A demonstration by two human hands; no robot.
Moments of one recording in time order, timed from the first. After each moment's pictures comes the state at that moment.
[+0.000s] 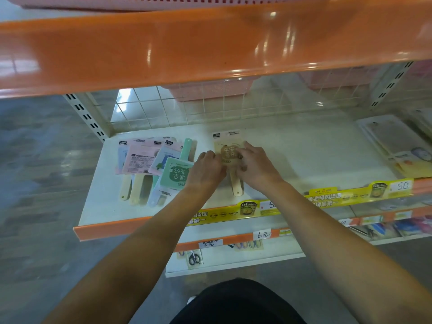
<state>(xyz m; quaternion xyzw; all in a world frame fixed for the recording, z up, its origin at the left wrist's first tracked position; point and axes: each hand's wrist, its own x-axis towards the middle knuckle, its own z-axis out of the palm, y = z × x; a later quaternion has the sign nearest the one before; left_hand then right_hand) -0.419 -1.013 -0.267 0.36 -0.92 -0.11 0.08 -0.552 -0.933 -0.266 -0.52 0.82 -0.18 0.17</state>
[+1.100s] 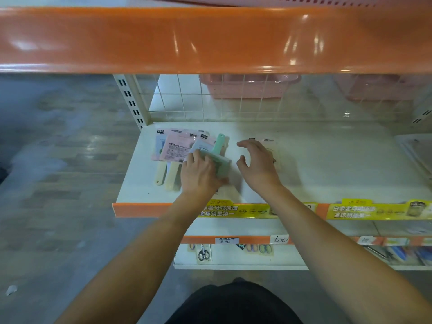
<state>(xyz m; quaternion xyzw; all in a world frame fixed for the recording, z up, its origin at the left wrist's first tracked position) -0.332 -1.025 -0.260 0.51 -0.86 -0.05 0.06 -0.471 -0.961 -0.254 -0.52 0.76 -0.36 0.12</state>
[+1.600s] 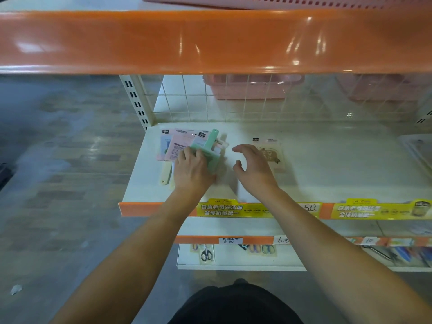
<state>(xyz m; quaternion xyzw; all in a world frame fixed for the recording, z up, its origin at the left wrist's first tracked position) -0.310 -1.041 -0.256 0.53 -0.84 -0.05 0.08 -0.455 -0.963 -0.264 -0.54 0.75 -0.36 0.14</state>
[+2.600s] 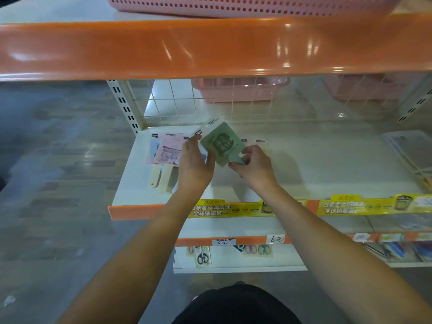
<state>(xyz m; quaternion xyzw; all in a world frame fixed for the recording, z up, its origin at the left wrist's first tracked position) -0.340 -1.024 -0.241 0.49 -0.76 -0.28 0.34 -0.479 -0.955 -0.252 -0.37 0.78 -0.44 0.25</state>
